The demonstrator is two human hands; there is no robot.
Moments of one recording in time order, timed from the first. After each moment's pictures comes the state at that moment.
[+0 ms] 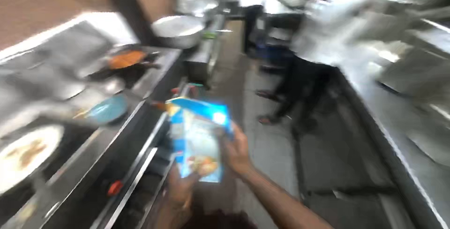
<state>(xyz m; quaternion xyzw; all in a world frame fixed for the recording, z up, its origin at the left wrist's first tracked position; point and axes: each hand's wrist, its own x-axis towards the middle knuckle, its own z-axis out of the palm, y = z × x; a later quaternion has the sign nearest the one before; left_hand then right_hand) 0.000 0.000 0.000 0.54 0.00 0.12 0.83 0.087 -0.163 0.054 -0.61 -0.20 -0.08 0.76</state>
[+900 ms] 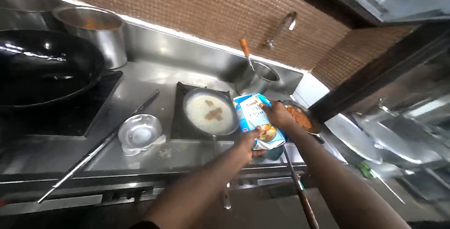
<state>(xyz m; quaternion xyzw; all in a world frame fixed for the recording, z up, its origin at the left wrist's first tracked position) 0.040 0.378 0.101 0.22 0.31 0.23 0.89 0.185 0.394 0.188 -0.85 -0.51 0.08 0.14</state>
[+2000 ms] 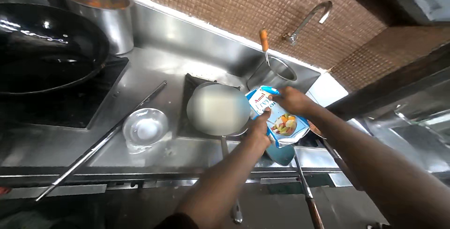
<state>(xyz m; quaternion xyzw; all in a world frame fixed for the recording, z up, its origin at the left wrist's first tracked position) 0.076 0.426 0.109 0.06 0.26 0.35 0.90 0.161 0.453 0.233 -0.80 -0.59 0.08 -0.06</state>
